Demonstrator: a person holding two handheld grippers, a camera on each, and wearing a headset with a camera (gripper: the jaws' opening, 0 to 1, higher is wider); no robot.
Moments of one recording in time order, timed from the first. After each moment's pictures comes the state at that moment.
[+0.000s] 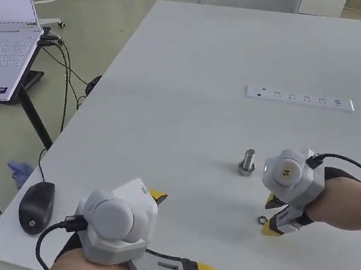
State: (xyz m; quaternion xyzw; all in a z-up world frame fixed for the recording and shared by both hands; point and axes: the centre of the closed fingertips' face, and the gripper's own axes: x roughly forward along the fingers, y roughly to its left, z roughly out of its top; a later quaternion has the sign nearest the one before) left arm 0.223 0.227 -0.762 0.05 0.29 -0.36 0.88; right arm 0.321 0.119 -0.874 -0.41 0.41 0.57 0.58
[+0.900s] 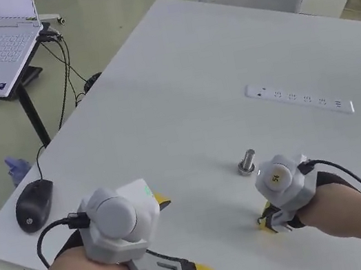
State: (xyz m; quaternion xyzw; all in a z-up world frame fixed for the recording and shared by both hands) left arm 0.218 0.228 -0.770 0.05 0.31 -0.37 0.87; right arm 0.326 0.121 -0.878 -0.43 0.44 0.54 0.58
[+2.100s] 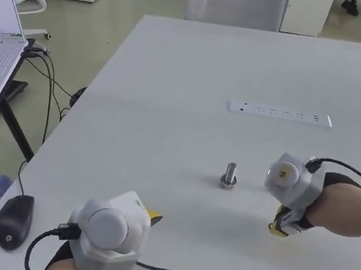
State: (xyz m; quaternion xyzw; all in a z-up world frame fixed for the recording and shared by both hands) left arm 0.224 0.214 -0.767 0.06 0.31 -0.38 0.87; right arm 0.351 0.054 -0.857 -0.39 0.48 0.48 0.62
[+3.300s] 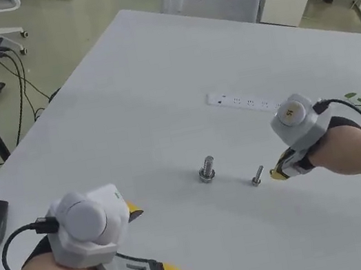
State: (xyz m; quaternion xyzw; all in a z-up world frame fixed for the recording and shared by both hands) left arm 0.235 0.211 -0.769 0.07 0.32 -0.37 0.87; right arm 0.437 0.037 -0.804 -0.37 0.45 0.45 0.67
